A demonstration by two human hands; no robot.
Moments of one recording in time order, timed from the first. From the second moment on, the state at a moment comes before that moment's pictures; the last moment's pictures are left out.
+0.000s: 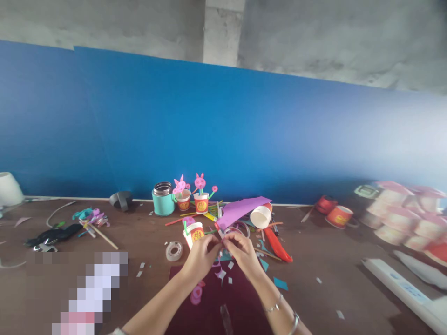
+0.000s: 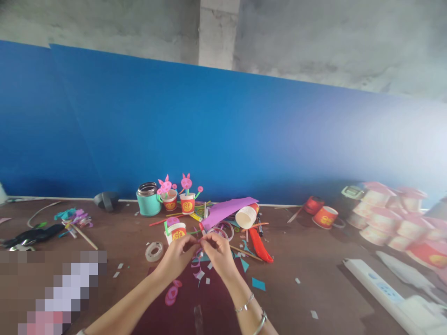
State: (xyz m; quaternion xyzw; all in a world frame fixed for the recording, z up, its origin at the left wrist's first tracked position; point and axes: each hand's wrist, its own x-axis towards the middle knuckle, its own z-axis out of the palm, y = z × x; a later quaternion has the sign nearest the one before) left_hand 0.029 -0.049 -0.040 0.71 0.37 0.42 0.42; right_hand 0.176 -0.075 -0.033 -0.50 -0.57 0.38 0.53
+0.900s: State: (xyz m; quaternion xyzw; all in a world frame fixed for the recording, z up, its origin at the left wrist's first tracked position) left_hand 0.027 -0.045 -0.036 0.64 0.38 0.47 0.47; right_hand 0.176 -0.072 -0.046 -0.46 -0.56 0.43 0.53
